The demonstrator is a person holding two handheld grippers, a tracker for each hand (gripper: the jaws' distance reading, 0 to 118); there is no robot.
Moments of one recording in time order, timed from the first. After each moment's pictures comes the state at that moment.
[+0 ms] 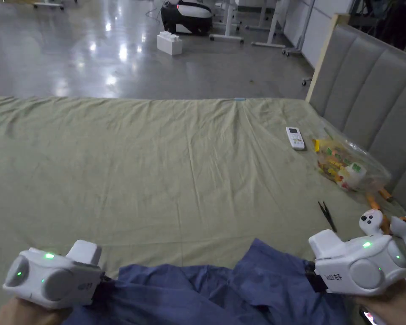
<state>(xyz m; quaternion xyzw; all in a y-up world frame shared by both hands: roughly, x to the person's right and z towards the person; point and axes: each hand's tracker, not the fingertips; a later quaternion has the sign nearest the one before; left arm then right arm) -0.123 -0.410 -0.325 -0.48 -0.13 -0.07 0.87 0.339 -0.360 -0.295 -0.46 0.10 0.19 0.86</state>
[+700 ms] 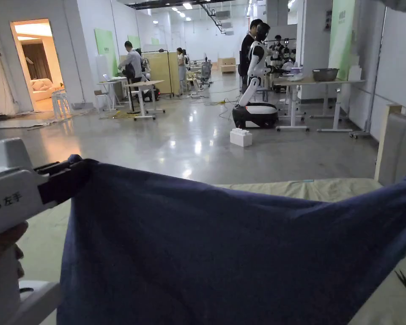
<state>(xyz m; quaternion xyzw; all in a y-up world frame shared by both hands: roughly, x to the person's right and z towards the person) -0.272 -0.037 -0.092 -0.03 -0.05 0.05 1.00 0.332 -0.051 -0.141 -0.06 0.07 0.00 1.00</state>
